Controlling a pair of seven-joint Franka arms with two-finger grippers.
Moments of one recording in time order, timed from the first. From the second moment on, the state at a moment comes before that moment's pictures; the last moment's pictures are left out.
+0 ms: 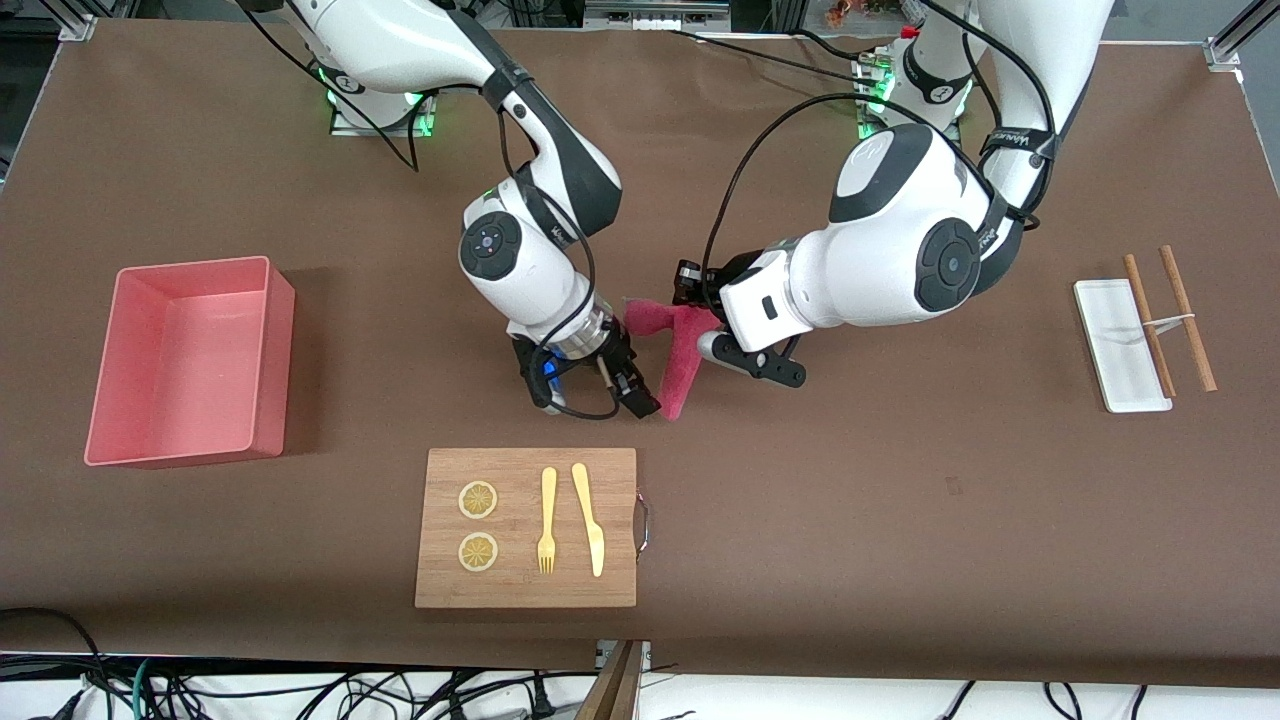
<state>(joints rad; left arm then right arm) -0.17 0.53 -0.42 -1.33 -0.46 1.85 -0.23 0.62 0.70 0.03 -1.38 0.34 2.45 1.54</state>
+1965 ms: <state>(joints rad) -0.06 0.53 -0.41 -1.32 -0.77 1.89 -0.49 0.59 0.57 0.04 -1.30 0.37 2.18 1.52</state>
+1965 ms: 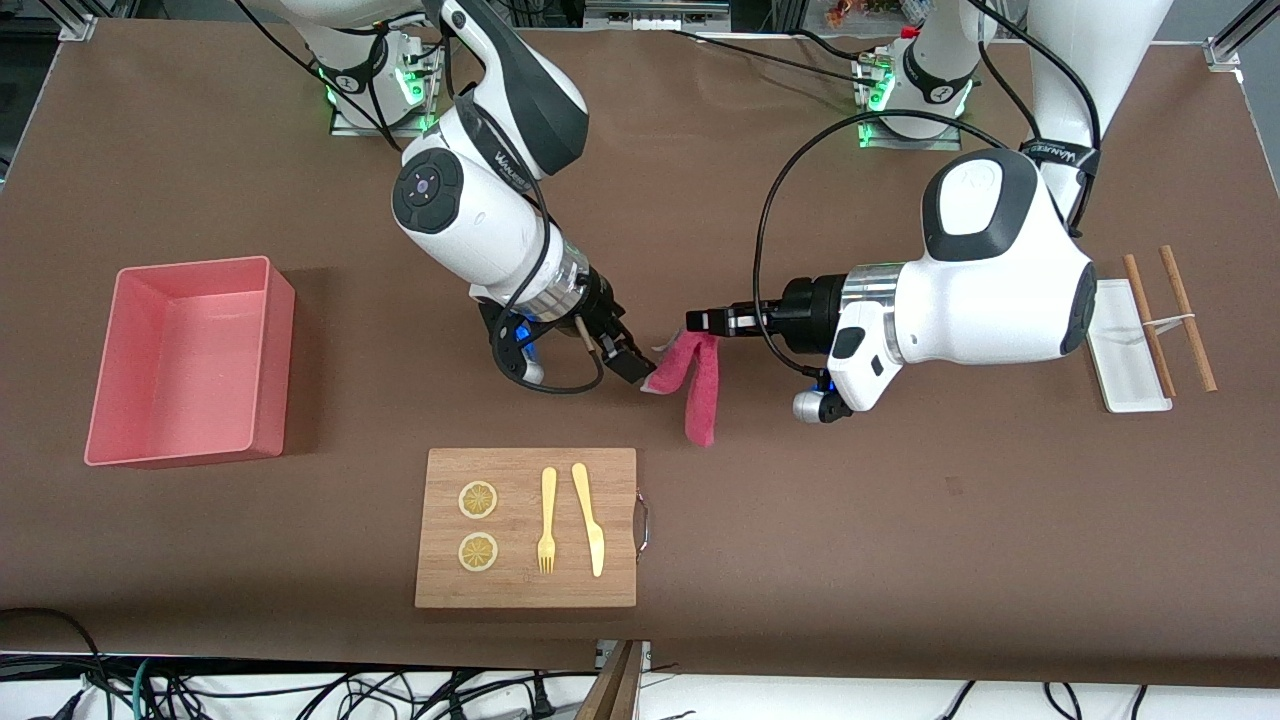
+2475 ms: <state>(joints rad) -0.06 0.53 -0.41 -1.32 -0.77 1.89 -0.49 0.59 0.60 0.03 -1.30 0.37 2.32 1.52</state>
